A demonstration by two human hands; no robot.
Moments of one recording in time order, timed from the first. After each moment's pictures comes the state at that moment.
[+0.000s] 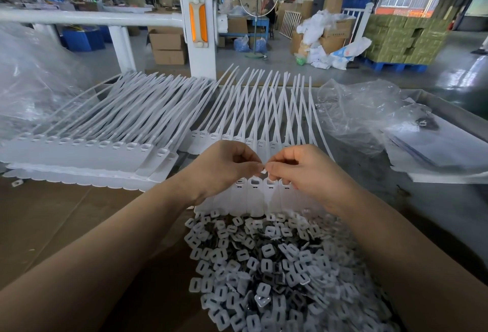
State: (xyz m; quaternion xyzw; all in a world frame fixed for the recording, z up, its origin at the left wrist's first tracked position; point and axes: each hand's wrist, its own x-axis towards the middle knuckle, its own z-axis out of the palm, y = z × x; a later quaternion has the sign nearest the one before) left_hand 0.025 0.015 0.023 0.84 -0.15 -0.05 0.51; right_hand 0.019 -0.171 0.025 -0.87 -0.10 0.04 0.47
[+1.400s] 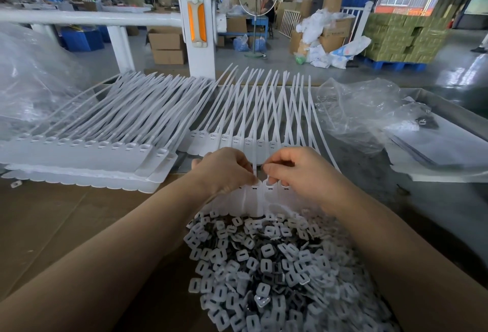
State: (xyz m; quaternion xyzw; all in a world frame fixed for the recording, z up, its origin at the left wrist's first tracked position) left_hand 0.039 0.003 0.013 0.92 -0.01 -0.08 0.37; right_hand 0.020 -0.169 0.023 -0.88 -0.11 0.04 0.45
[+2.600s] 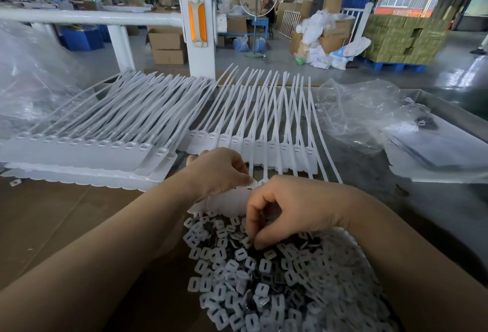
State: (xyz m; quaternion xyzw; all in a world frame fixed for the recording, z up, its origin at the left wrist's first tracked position) left_hand 0.035 0.017 0.013 0.94 -0.05 -0.05 0.33; right_hand -0.003 -0.162 0.044 -0.84 -0.36 0.28 0.29
